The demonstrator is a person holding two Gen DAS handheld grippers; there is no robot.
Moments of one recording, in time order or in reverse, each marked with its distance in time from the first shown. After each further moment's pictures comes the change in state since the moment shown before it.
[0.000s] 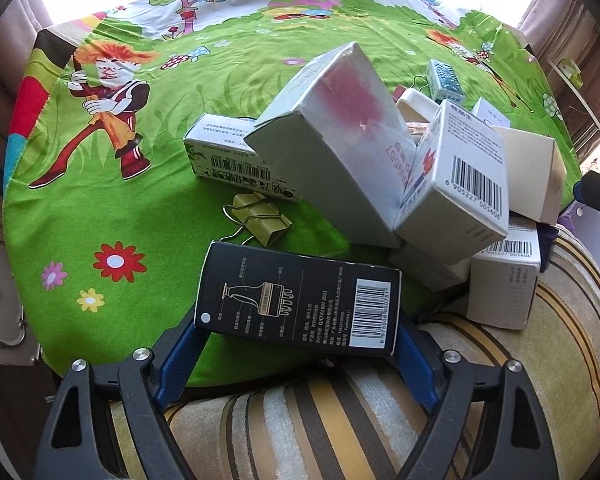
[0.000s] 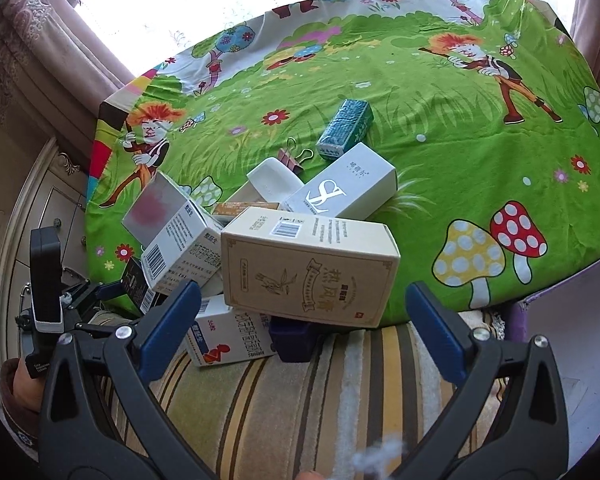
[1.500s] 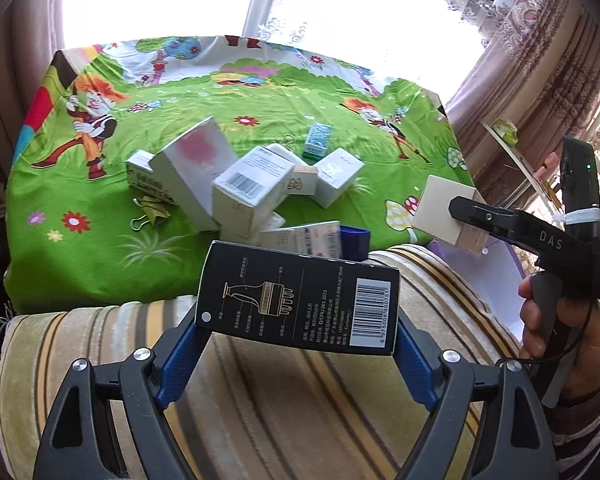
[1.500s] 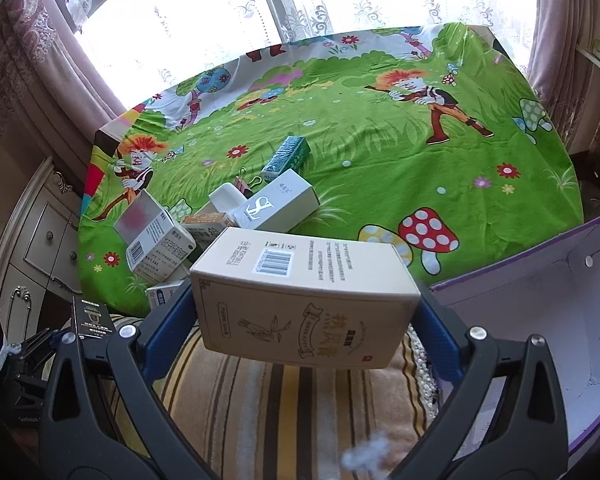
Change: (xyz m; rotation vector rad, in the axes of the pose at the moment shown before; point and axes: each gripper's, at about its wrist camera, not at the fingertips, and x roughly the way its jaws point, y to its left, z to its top) left arm -0.097 -0.082 -0.056 -0.074 -0.234 -0.237; right arm -0.073 -0.060 -0.035 0.018 -0.144 -0.081
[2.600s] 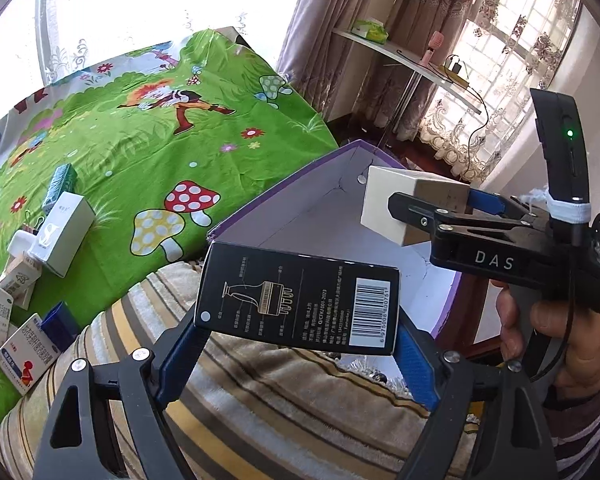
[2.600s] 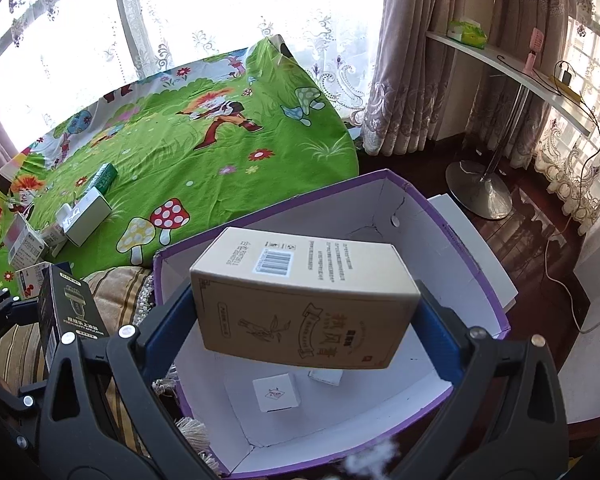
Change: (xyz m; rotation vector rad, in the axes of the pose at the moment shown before) left arm 0.079 -0.230 0.005 0.439 0.143 -0.209; right arm -0.092 -0.162 -0.050 0.143 -0.091 -0.387
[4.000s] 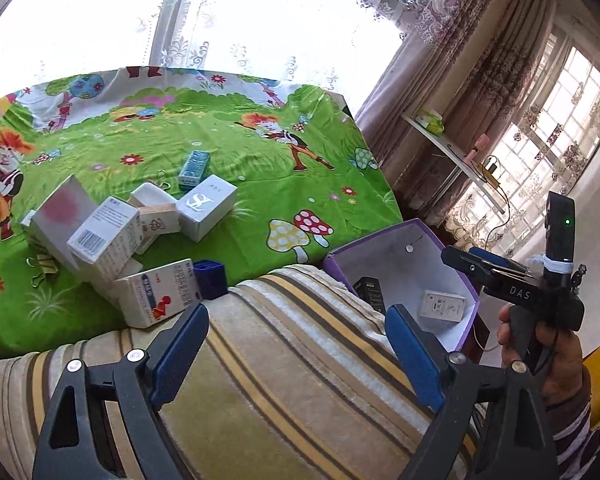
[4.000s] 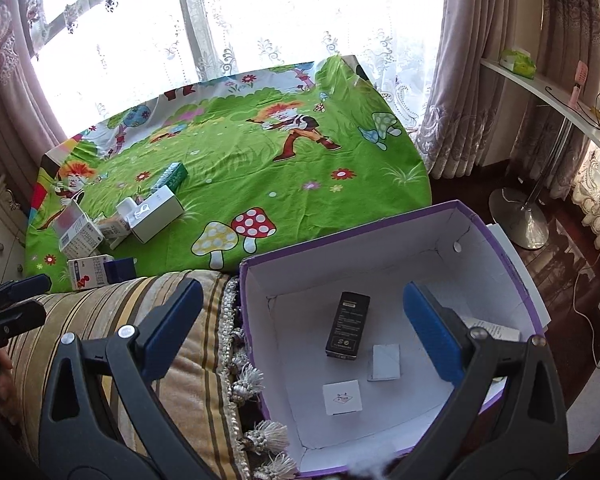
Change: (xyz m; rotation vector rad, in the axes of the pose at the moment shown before) left arm -0.109 0.129 -0.069 -0.298 -0.237 0.036; right arm -0.021 0.072 0.004 -0.106 -0.034 0.179
